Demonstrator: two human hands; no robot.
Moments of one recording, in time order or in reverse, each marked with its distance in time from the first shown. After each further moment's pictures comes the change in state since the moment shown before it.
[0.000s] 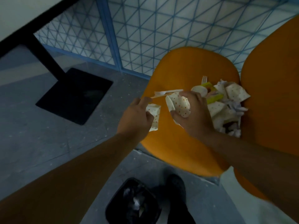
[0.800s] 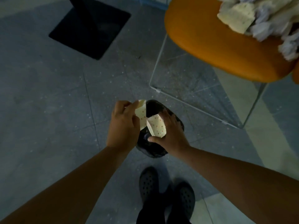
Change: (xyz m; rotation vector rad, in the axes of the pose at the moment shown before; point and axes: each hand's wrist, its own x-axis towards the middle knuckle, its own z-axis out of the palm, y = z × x) left_hand -0.314 -0.156 0.083 0.032 0.118 -0.202; right_hand -0.352 -0.012 0.190 0.070 -0.610 0.190
